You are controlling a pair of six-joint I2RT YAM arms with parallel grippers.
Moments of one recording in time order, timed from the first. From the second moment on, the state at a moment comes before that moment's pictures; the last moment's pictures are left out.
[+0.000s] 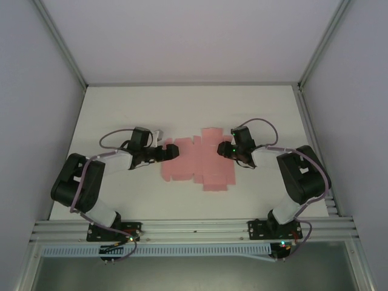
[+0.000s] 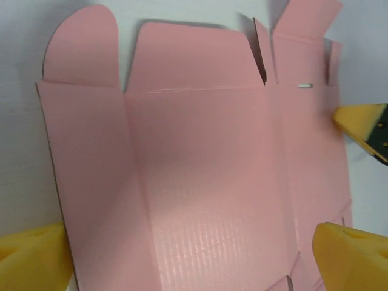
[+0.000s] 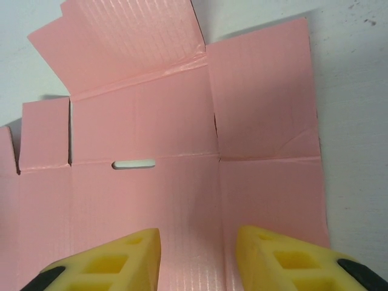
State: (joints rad) left arm -0.40 1.57 0.67 0.07 0.51 -0.53; right arm 0.42 1.65 0.70 0.07 -0.19 0.62
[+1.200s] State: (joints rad) left arm -0.46 1.31 0.75 -0.01 0.44 -0.38; right arm 0.29 1.13 0.63 -0.10 -0.25 0.43
